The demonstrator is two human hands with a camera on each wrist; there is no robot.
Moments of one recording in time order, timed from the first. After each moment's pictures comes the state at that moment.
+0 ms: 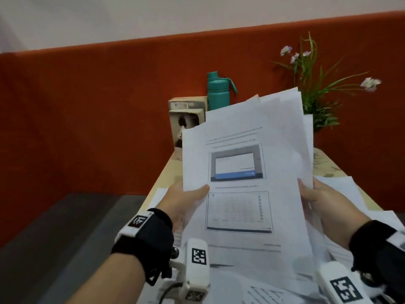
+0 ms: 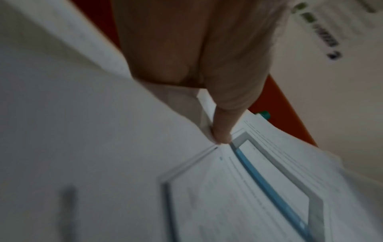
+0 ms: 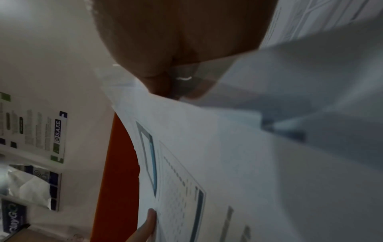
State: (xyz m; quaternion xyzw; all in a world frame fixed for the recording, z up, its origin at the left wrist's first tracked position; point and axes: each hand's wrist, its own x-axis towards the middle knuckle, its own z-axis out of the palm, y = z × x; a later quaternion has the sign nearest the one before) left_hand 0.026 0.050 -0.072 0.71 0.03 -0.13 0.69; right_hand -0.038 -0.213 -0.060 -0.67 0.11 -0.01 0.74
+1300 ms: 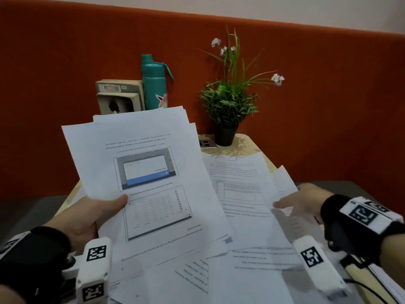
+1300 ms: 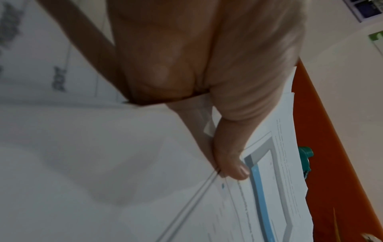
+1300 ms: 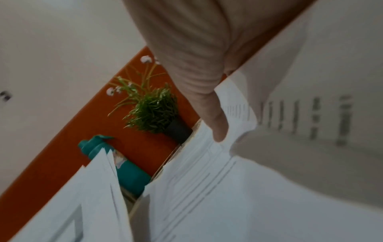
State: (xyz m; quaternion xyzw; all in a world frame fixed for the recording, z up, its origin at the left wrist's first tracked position) left_hand 0.003 0.082 -0.093 0.65 0.08 -0.21 0.72; right_hand -0.098 -0.302 -0.061 -0.84 0.40 0.11 0.35
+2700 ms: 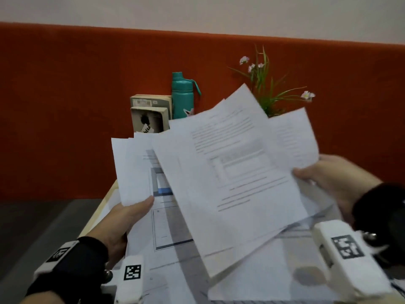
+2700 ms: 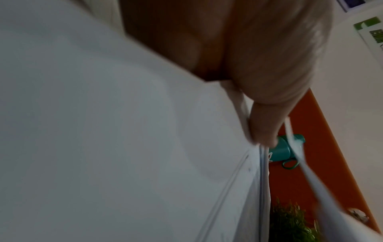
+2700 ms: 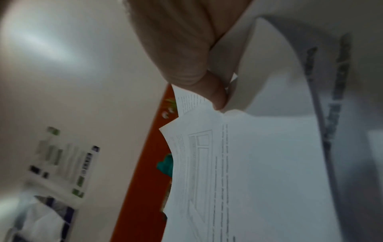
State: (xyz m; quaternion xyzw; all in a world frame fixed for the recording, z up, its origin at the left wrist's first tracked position) left_hand -0.002 0.078 -0.090 0.63 0.04 -0.18 0.76; right_hand -0.074 -0.262 0.006 -0.76 0.20 -0.11 0.60
